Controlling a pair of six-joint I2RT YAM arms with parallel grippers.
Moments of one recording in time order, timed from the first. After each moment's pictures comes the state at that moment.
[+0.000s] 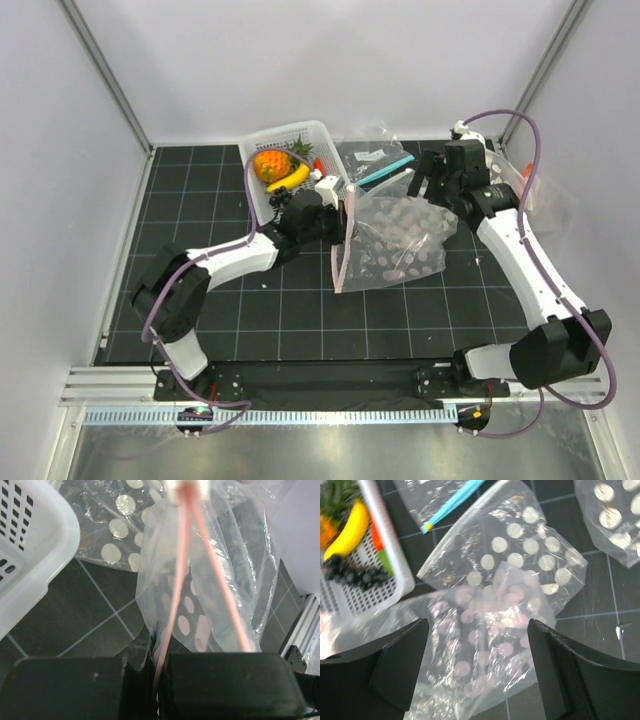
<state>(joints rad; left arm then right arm) -0.73 1.73 1.10 0.21 0.19 -0.49 0.26 1.32 1.33 -0.64 0.17 0.40</state>
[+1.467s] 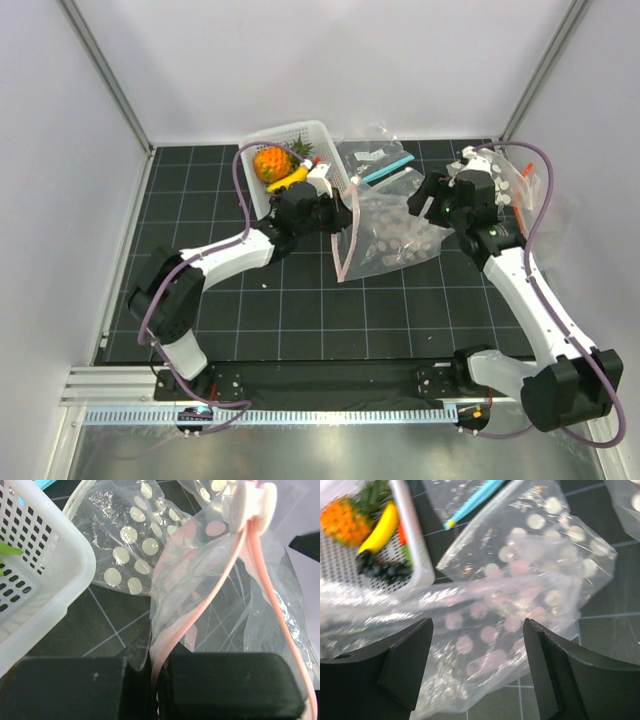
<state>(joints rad) -0.70 1.70 1.10 0.27 0.15 -0.55 0.17 1.13 1.00 -0.40 0.06 0.48</state>
